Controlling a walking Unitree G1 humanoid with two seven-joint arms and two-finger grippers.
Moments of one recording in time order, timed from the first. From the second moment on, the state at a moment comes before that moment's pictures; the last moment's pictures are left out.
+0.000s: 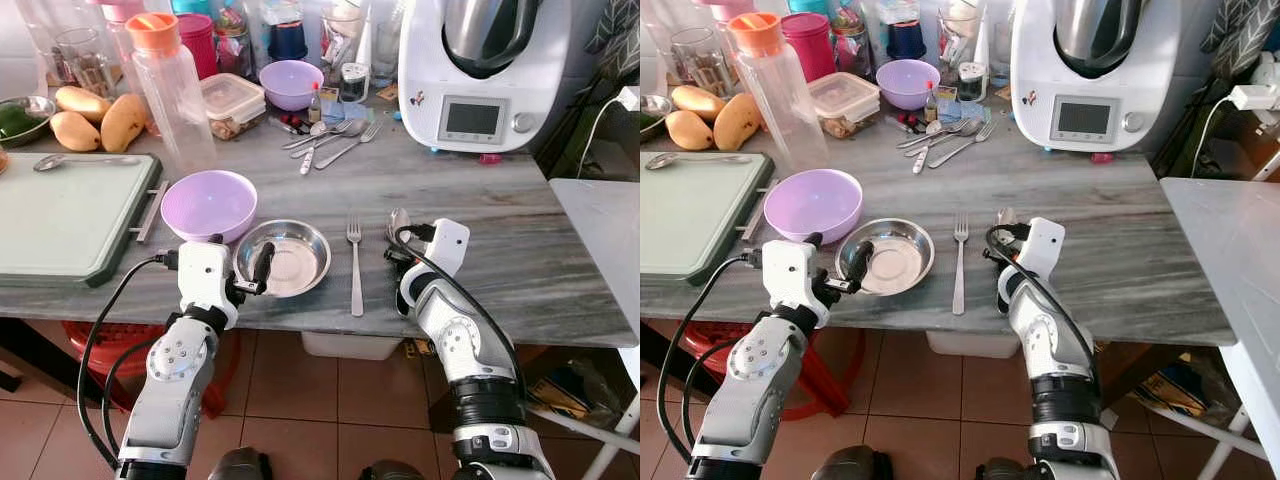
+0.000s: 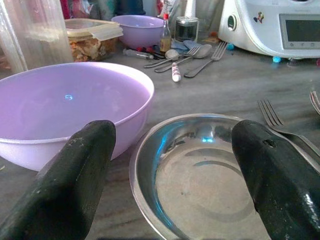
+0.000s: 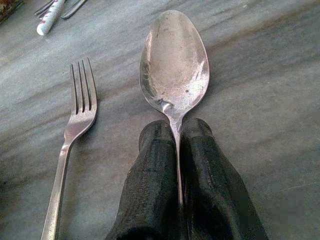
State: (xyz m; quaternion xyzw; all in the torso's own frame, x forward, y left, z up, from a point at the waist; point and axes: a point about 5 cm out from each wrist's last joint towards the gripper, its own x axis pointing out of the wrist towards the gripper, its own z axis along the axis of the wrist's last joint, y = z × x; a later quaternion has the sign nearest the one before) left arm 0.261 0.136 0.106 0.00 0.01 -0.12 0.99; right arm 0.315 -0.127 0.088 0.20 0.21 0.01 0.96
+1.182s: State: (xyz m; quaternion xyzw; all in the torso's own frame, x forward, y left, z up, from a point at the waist) left arm 0.264 0.135 0.107 -0.01 0.00 -0.12 0.99; right arm 0.313 -0.126 0.091 0.16 0.20 0.05 0.96
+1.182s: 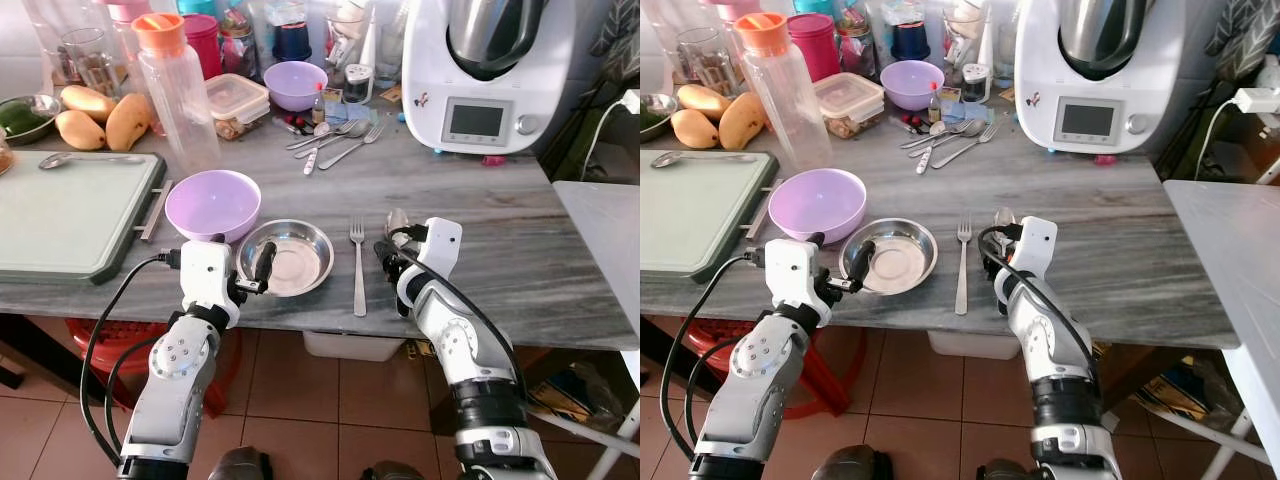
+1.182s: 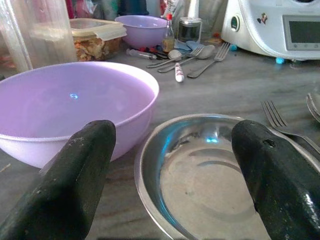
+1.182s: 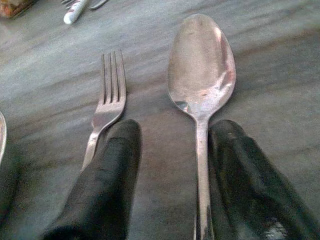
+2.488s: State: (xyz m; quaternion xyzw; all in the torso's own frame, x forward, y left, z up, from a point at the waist) left arm 0.271 0.141 0.103 0.00 0.00 -0.08 1.00; right arm 0.276 -0.158 0.121 0.01 -0.02 0.01 1.00
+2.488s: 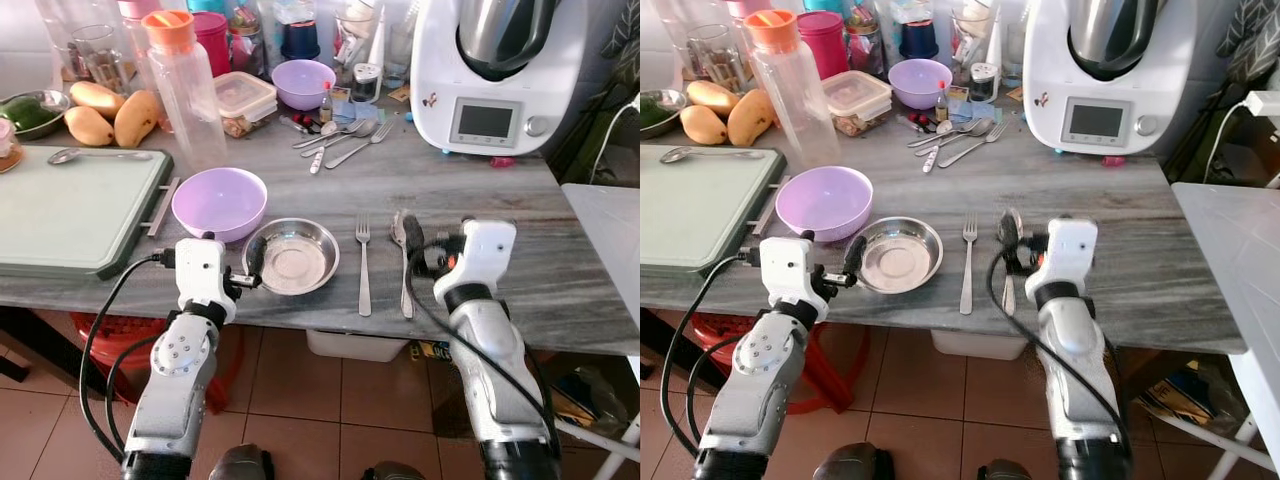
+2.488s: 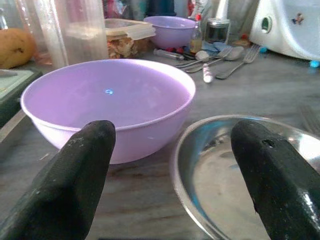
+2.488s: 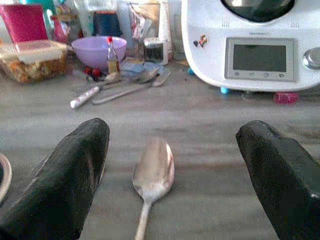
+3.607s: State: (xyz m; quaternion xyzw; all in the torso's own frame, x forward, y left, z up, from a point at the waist) left arm 0.273 0.145 0.102 0.01 0.00 -0.07 1.00; right arm 0.274 -0.155 0.126 0.01 -0.04 0.01 1.00
